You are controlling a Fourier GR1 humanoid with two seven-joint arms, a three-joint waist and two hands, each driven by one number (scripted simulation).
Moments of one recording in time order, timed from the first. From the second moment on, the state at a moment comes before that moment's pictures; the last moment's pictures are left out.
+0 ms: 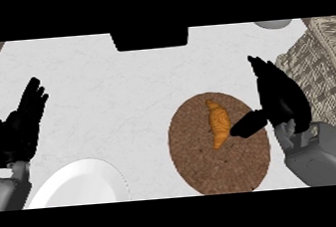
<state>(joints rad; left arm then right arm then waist) -0.17 0.50 -0.15 -1.46 0.30 0.34 0.09 -0.52 -0.50 0.52 -1.70 0.47 -0.03 1.15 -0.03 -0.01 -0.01</state>
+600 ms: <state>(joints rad) -0.19 0.46 -0.13 -1.47 0.26 0.31 0.12 -0.33 -0.39 0.49 -1.81 0.66 -0.04 1.11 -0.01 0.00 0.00</state>
